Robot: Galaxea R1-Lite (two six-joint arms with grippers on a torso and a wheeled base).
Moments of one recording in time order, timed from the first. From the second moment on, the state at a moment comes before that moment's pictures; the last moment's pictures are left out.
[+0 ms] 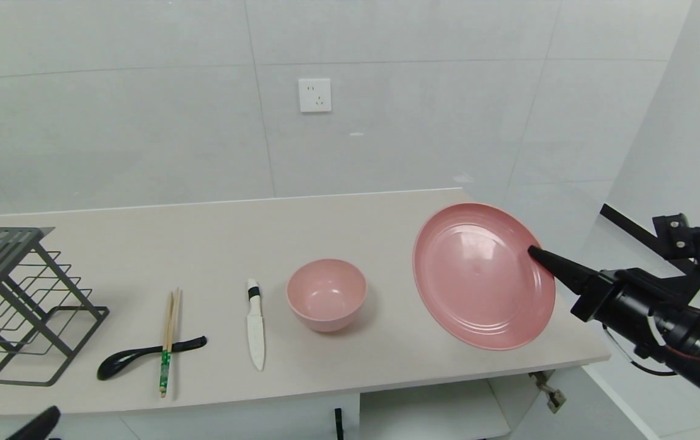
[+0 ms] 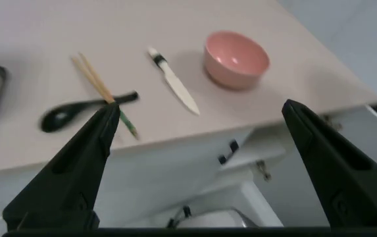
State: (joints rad) left arm -0.02 0.45 -0.23 -0.04 -0.27 -0.18; right arm 0.27 1.72 -0.14 -1.57 0.28 0.41
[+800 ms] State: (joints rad) left arm -0.26 1.04 -0.17 -0.51 -0.29 -0.26; right arm 0.30 1.72 -0.13 -1.57 0.28 0.39
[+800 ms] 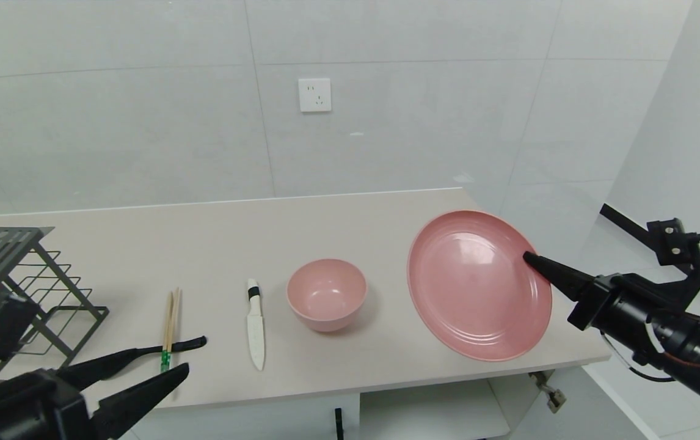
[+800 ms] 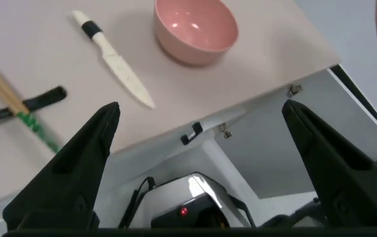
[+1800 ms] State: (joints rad) left arm -0.38 1.82 -0.32 -1.07 -0.22 -0.34; right arm 0.31 1.65 -0.10 -1.57 0.28 0.39
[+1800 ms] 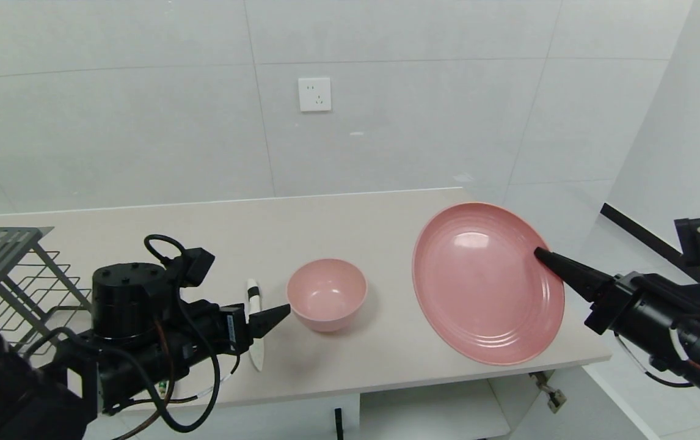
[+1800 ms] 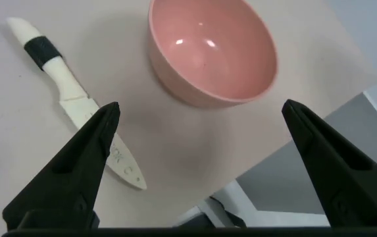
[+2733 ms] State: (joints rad) left arm -0.42 2.21 -0.63 -1.15 -0.16 -0.34; right arm 0.31 1.62 -0.10 -1.57 0.28 0.39
